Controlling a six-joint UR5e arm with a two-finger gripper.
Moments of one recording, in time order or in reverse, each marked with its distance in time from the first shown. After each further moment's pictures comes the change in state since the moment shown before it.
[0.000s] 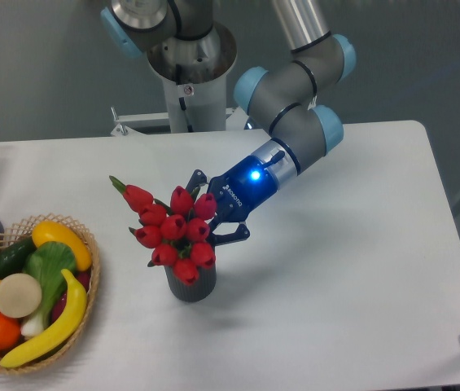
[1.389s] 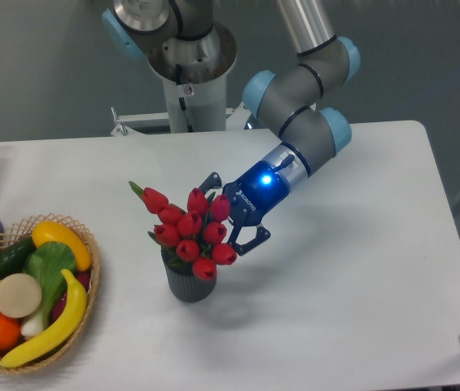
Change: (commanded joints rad) arm 0.040 -0.003 -0.003 0.003 0.044 0.072
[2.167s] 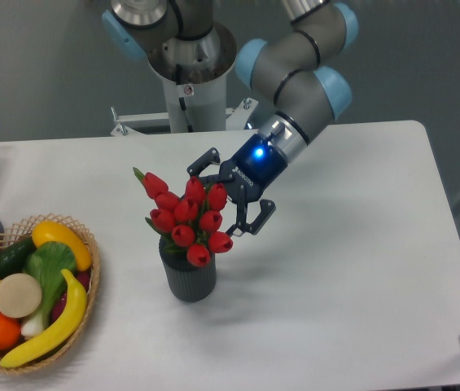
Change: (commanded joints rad) arm 0.023 0.221 -0.023 -0.006 0.405 -0.002
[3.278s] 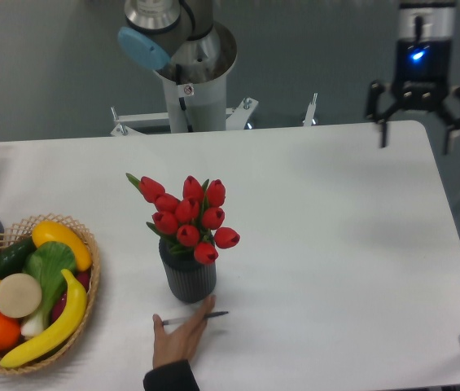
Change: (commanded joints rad) arm 0.362 0.022 0.356 -0.116 0.652 0.171
